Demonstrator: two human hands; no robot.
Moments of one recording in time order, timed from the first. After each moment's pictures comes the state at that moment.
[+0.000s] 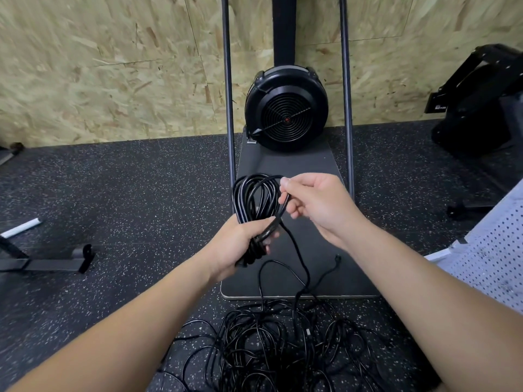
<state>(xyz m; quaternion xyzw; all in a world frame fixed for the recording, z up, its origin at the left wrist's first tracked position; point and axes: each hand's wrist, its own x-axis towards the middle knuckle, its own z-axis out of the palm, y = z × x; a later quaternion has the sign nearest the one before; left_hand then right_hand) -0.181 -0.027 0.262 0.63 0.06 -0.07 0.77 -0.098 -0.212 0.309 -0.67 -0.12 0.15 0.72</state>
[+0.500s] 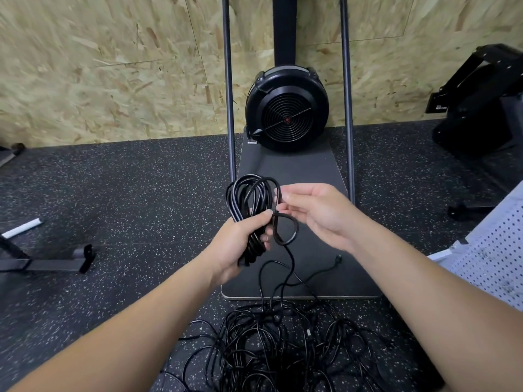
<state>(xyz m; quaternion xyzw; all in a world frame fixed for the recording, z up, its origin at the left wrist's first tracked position) -0.180 -0.032 0.259 0.57 0.11 -0.05 0.81 -0.089 -0.216 0.290 -0.62 -0.12 0.26 0.73</state>
